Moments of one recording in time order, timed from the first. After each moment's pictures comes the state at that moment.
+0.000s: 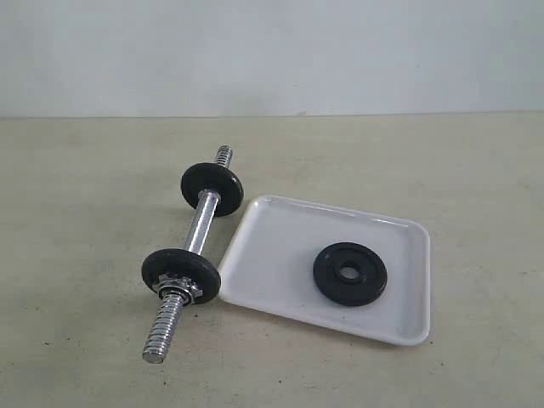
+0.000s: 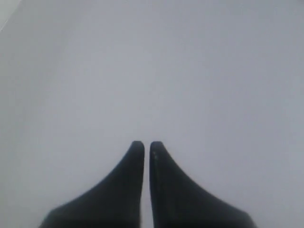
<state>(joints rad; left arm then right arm) -0.01 0.02 -0.61 0.30 -0.25 -0.54 0.01 0.24 -0.67 -1.04 -0.44 1.12</state>
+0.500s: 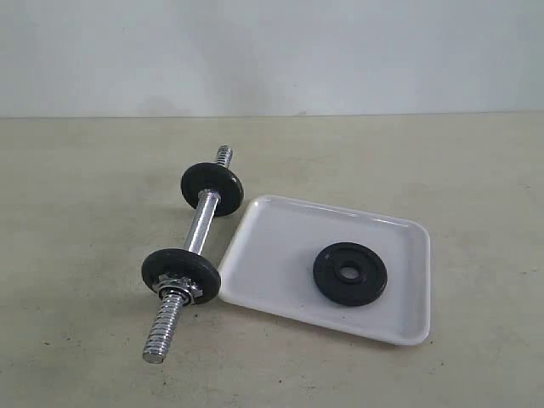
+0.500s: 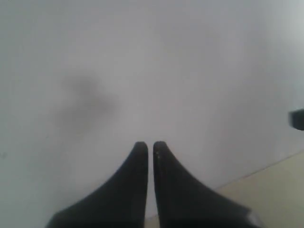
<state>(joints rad) -0.01 0.83 -0.89 1.53 -0.53 -1.68 0.01 1.10 -1.11 -1.72 -0.78 1.81</state>
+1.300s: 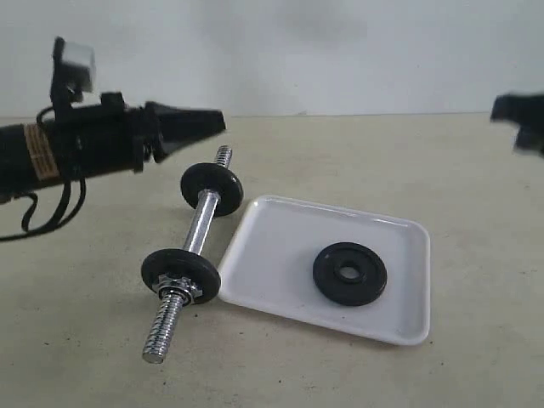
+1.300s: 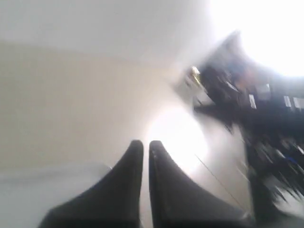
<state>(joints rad) -0.17 1.74 -0.78 1.03 -1.10 -1.25 0.01 1.30 -0.76 0.54 0.31 -0.29</state>
